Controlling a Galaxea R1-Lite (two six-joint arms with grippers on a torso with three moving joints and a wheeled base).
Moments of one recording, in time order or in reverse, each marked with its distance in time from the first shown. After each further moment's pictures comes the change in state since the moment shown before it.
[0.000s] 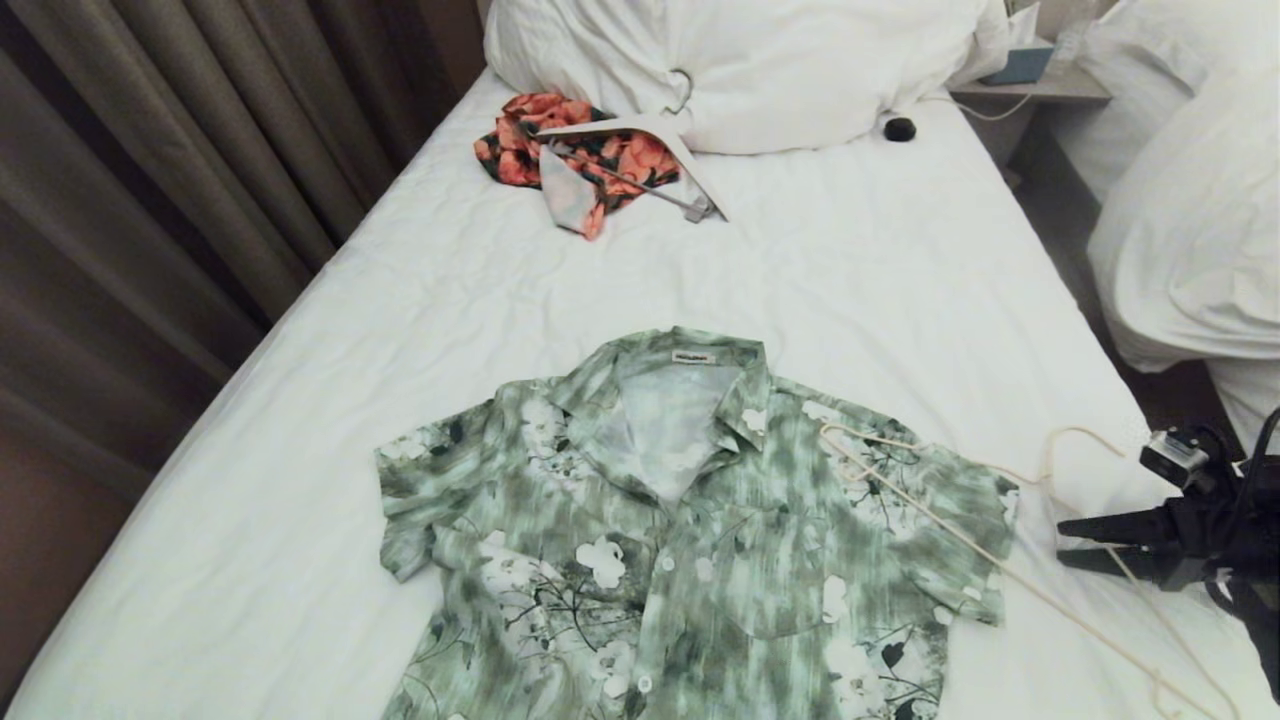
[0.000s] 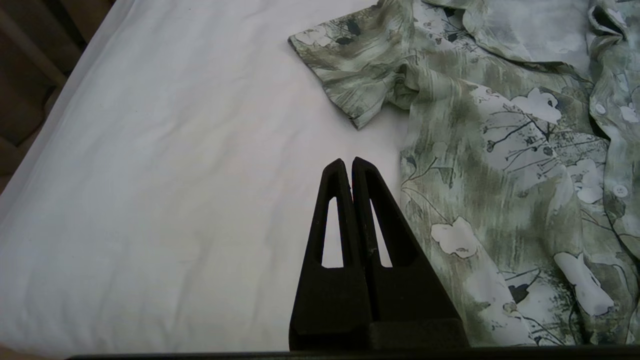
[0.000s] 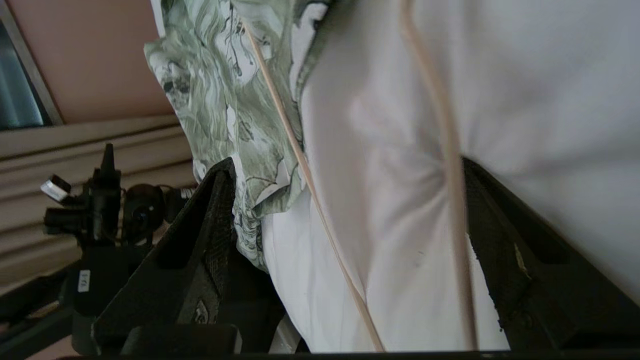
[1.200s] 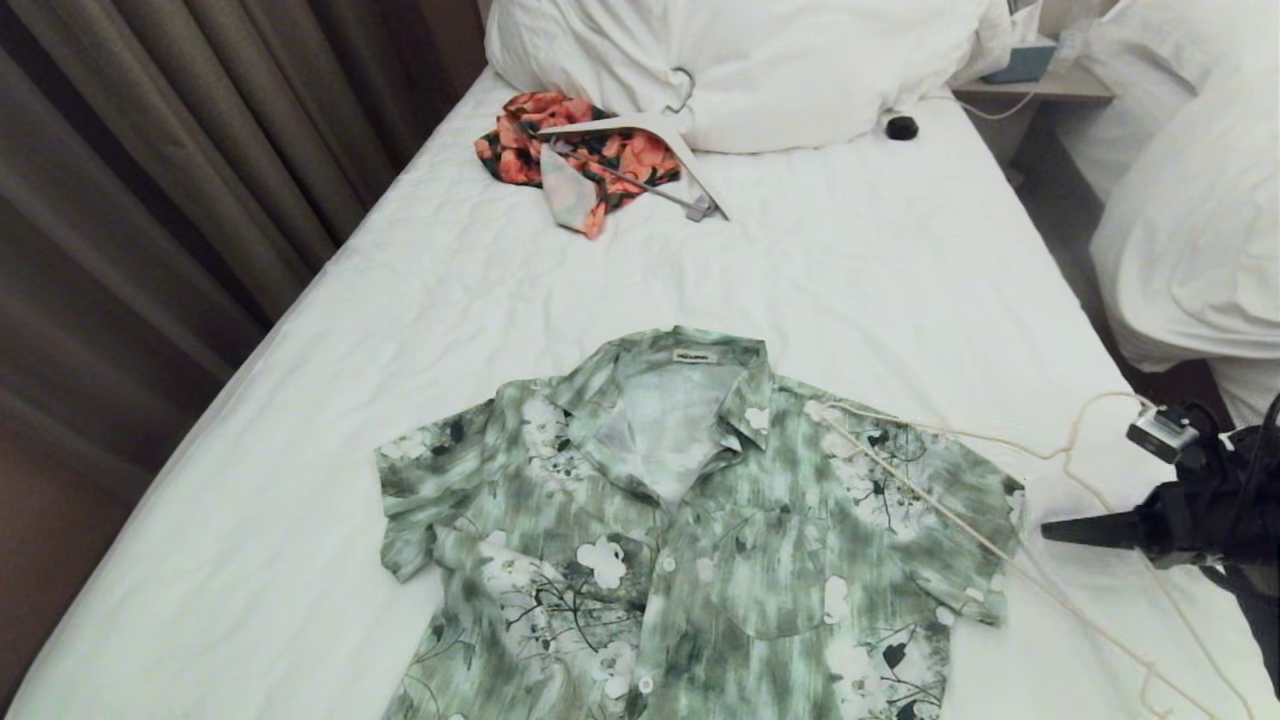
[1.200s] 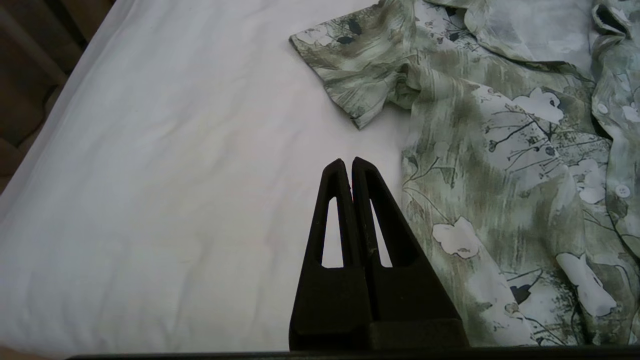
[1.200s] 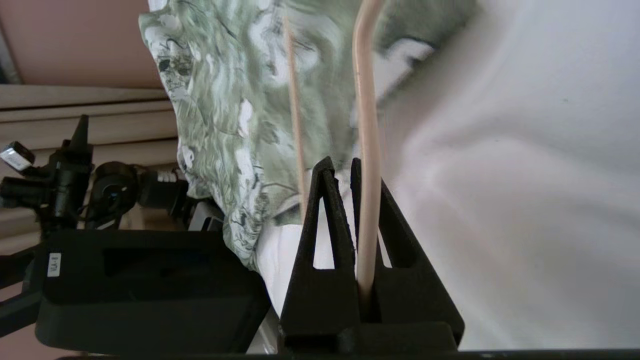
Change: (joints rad) left arm 0.000 0.000 0.000 0.000 0.000 0.000; right arm 0.042 -0.109 0.028 -0.043 -0.008 -0.030
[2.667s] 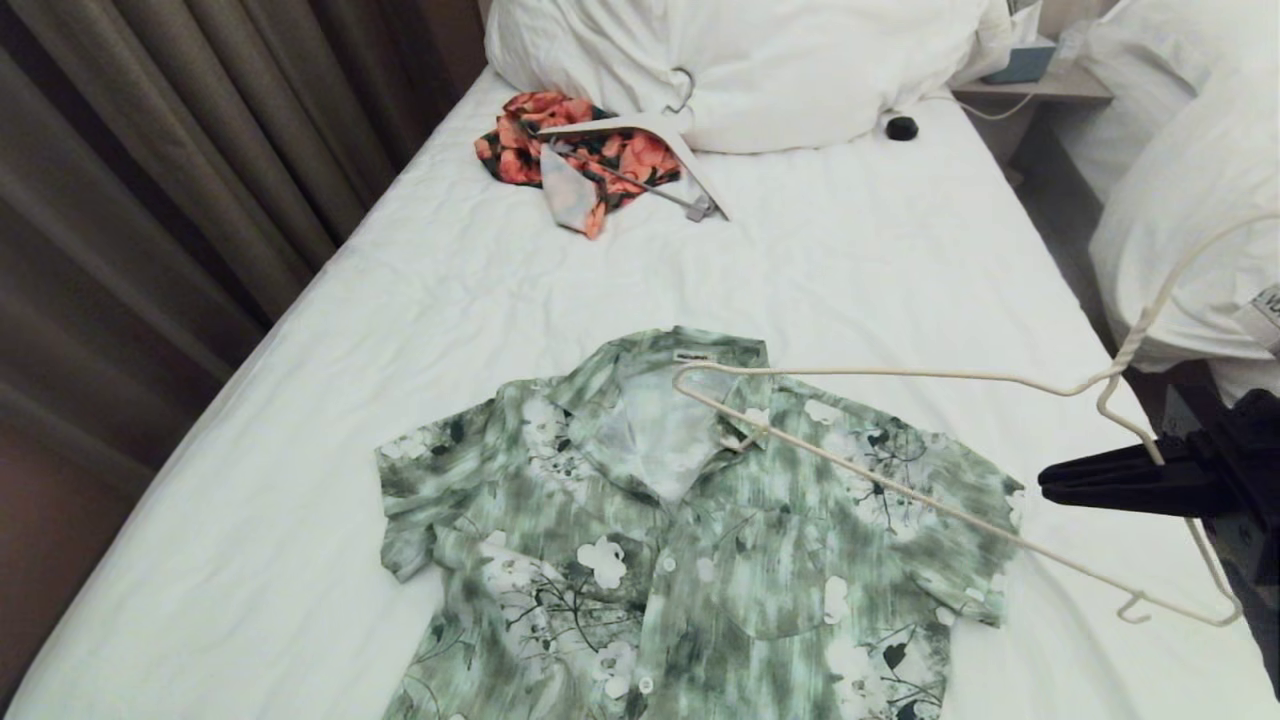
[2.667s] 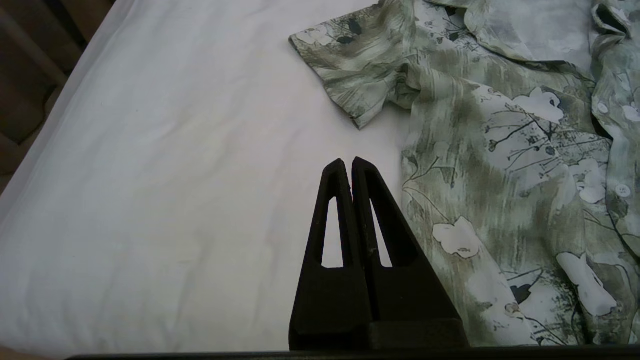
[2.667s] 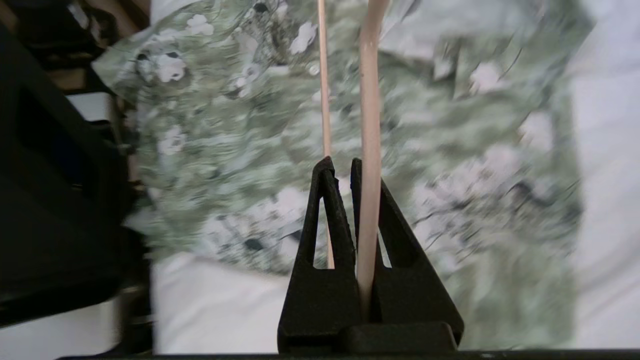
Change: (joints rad) left arm 0.000 0.000 0.000 0.000 0.000 0.001; right arm 0.334 -0.590 0.143 -0.207 -0.055 -0.386
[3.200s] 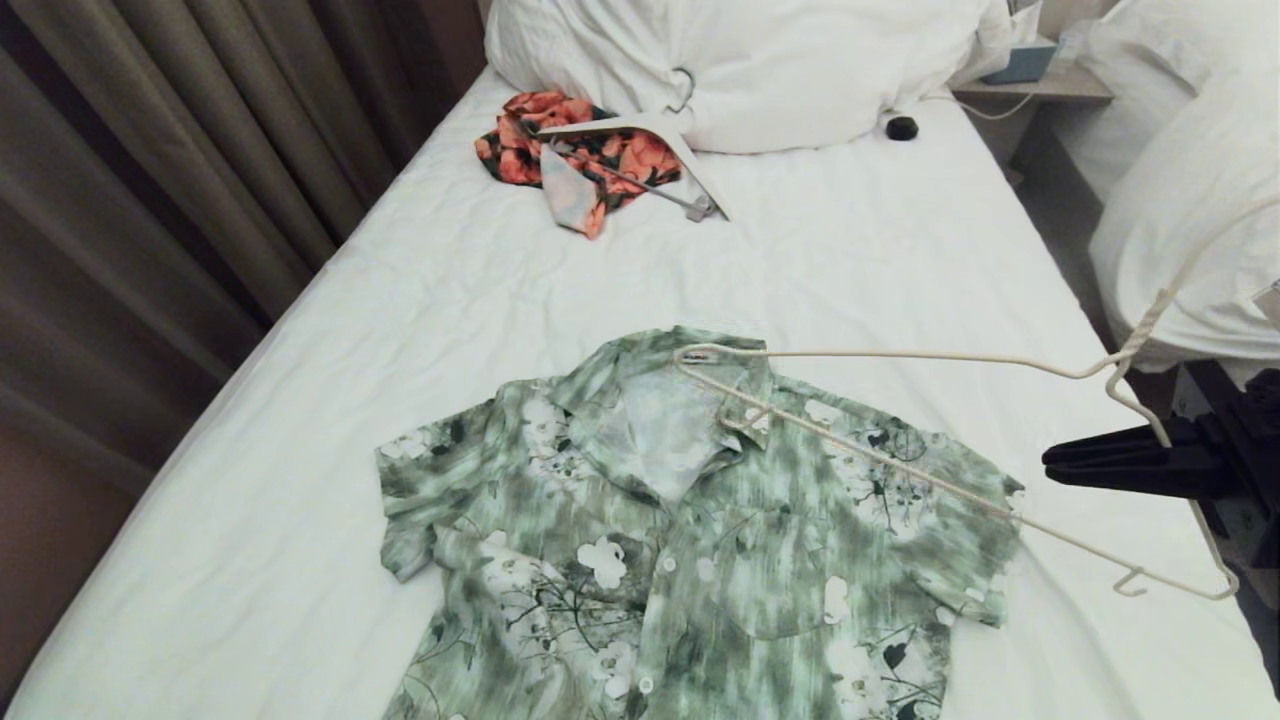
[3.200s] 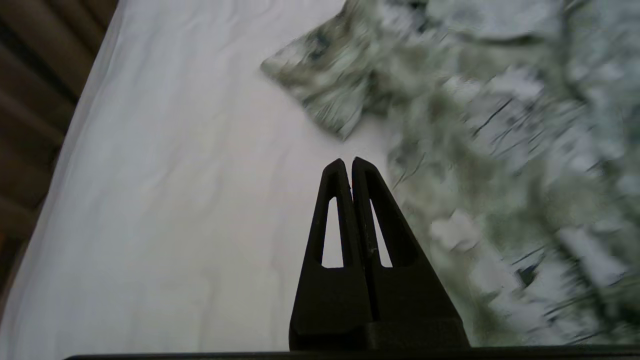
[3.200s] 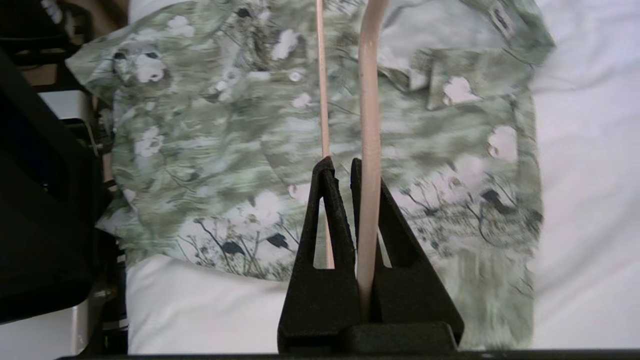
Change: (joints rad) left arm 0.000 0.058 -0.015 -0.042 -0.093 0.171; right arm -0.016 -0.014 -0.004 -0.049 -0.003 0.002
